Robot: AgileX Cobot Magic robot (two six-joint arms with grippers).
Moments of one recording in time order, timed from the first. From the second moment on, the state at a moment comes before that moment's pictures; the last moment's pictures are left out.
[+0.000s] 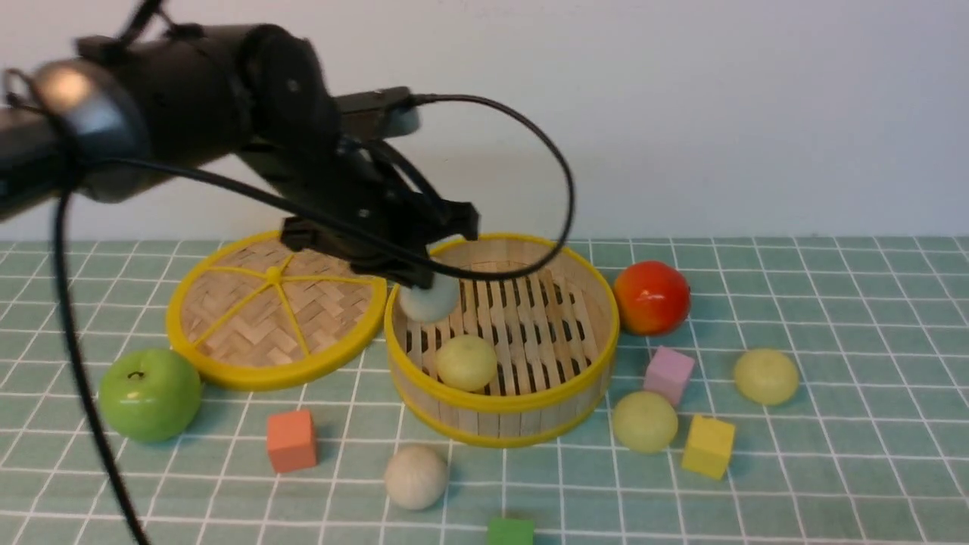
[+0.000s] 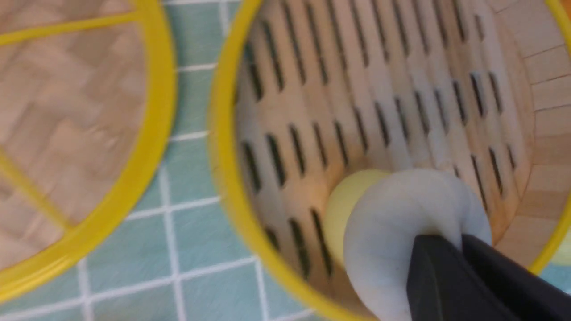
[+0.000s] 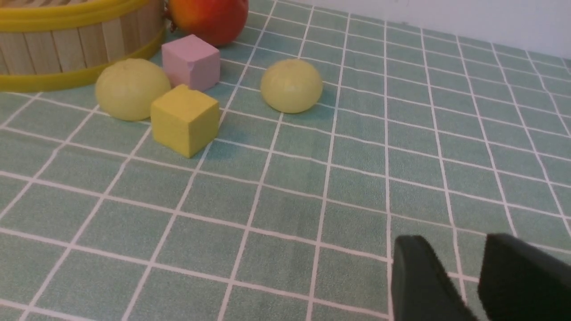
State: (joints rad) right arm 0.06 -0.01 0.01 -0.03 0.39 -0.08; left arm -0.41 1.87 -1.58 -0.18 0.79 -0.20
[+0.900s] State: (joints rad) right arm 0.06 -0.01 0.01 -0.03 0.39 -0.08; left arm -0.42 1.96 -1.78 -0.05 1.04 -0.34
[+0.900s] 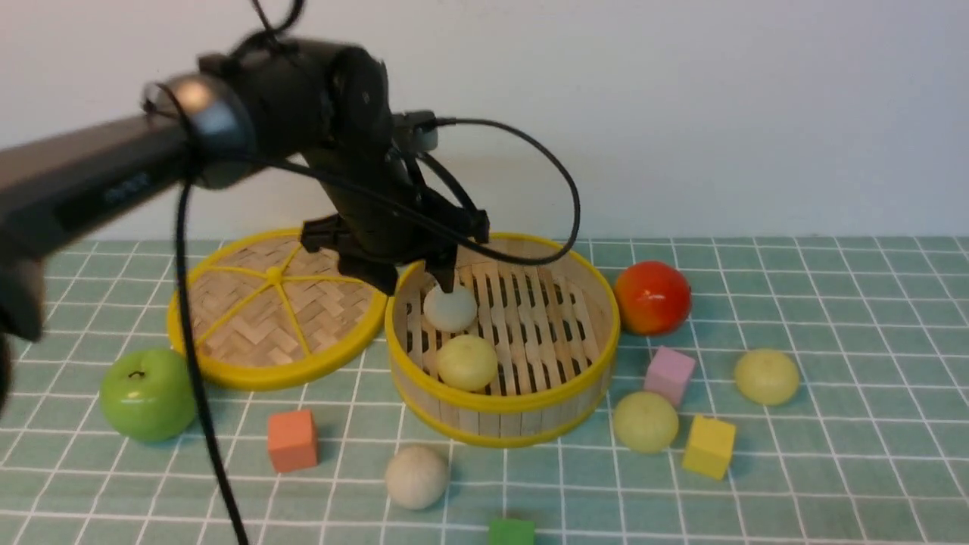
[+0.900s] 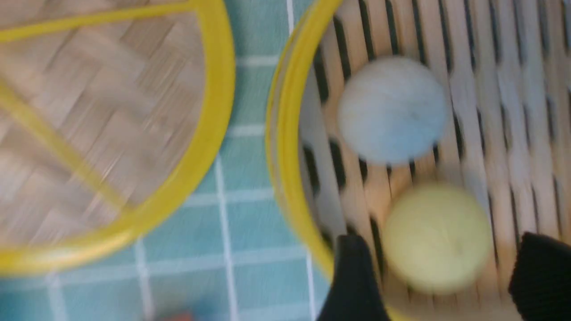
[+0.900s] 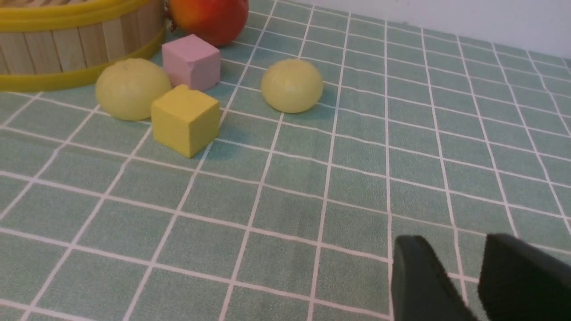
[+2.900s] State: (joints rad) right arm 0.06 -0.01 0.01 -0.03 0.39 -0.08; left arm -0.65 1.89 -1.28 0.13 0.81 -0.53
